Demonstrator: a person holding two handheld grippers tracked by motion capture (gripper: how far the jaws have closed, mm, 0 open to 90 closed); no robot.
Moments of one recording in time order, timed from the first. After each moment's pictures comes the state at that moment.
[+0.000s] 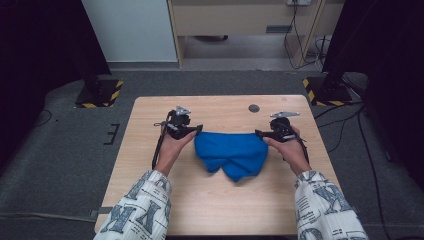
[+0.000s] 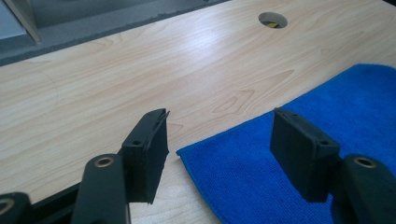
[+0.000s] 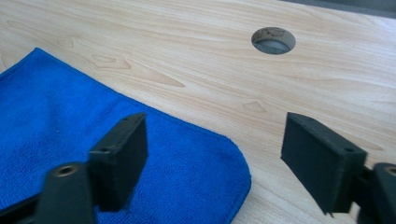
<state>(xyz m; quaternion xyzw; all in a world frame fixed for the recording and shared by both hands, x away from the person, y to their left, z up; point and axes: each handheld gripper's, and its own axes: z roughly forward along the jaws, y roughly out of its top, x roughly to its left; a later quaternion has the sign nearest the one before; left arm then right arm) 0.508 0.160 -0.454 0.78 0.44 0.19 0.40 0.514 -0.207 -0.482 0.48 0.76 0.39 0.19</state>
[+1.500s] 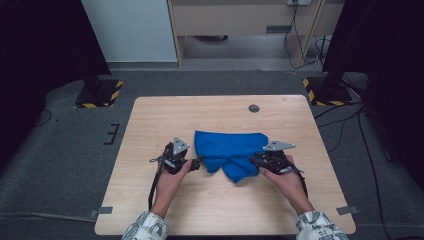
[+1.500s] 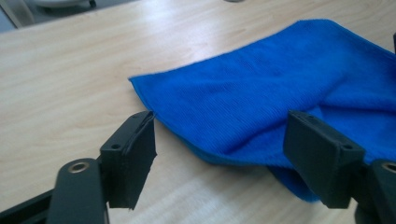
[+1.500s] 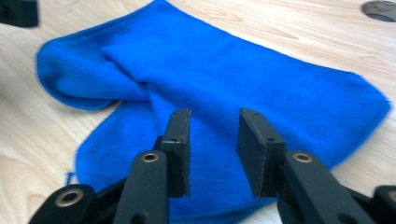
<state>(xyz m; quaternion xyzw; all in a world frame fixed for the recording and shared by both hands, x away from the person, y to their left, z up) 0.401 0.157 -0.489 0.78 0.42 0.21 0.42 0.409 -0.178 -0.498 0.40 0.80 0.43 0.15</state>
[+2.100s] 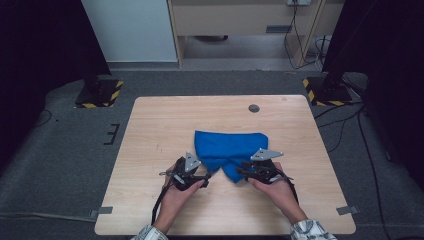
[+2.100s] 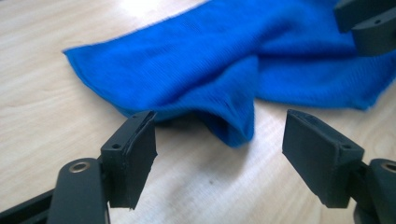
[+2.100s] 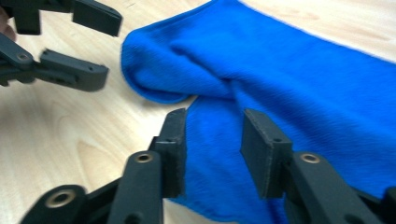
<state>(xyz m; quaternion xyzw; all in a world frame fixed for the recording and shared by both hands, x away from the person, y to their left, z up) 0.363 0.128 -0.506 0.82 0.37 0.20 0.39 0.384 -0.144 -0.502 0.35 0.82 0.45 0.11</state>
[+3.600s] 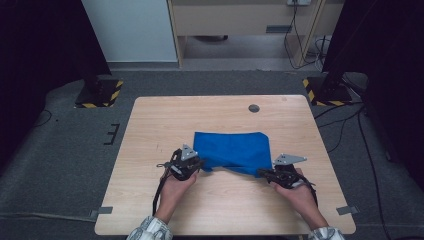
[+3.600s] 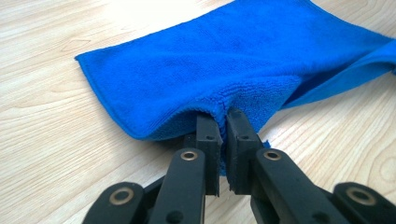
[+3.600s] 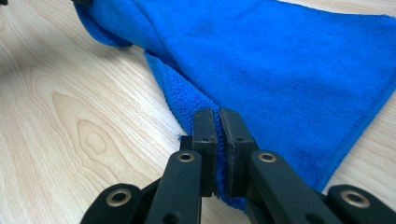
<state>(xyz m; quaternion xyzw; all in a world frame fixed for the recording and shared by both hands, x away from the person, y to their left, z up) 0.387 0.140 -0.491 0.81 0.40 0.17 0.40 0.374 -0.210 -0.511 0.38 0.81 0.44 0.10</state>
